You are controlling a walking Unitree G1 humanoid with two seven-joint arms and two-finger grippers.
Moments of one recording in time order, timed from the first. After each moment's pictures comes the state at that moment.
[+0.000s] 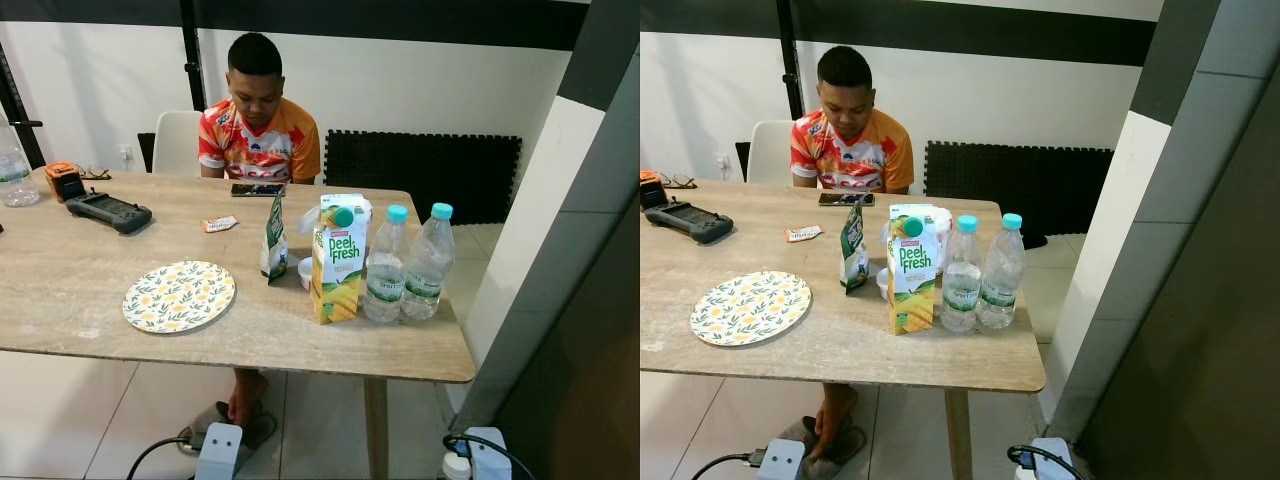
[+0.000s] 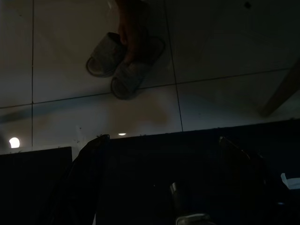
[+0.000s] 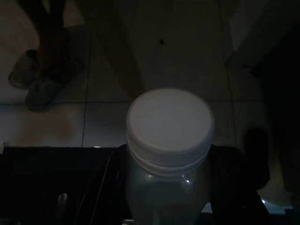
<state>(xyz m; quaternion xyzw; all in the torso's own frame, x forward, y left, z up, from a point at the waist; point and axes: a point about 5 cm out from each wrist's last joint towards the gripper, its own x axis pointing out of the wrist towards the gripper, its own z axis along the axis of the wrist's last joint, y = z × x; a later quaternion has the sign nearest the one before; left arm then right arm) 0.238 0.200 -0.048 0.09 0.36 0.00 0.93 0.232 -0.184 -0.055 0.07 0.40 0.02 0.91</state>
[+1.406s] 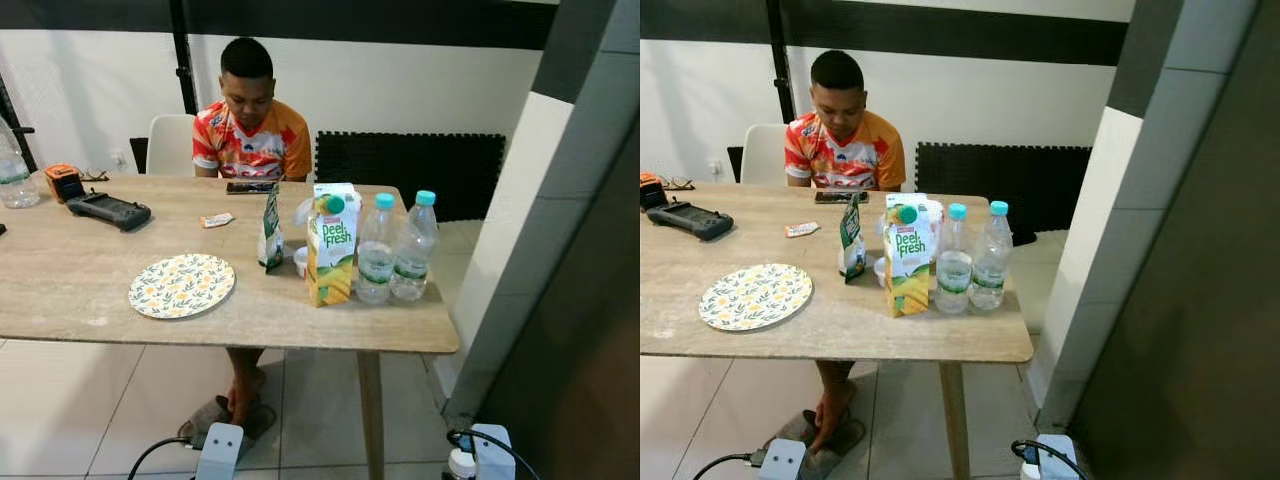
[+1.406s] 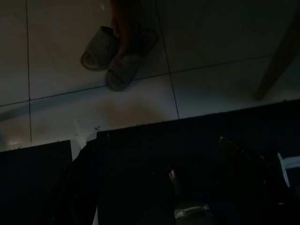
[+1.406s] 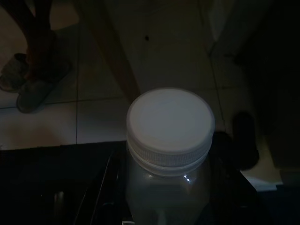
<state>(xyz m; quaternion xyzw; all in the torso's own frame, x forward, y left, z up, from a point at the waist) 0.238 0.199 -0.048 0.08 0.36 -0.01 0.93 0.237 -0.184 -0.052 0.07 0.39 0.01 0.92</state>
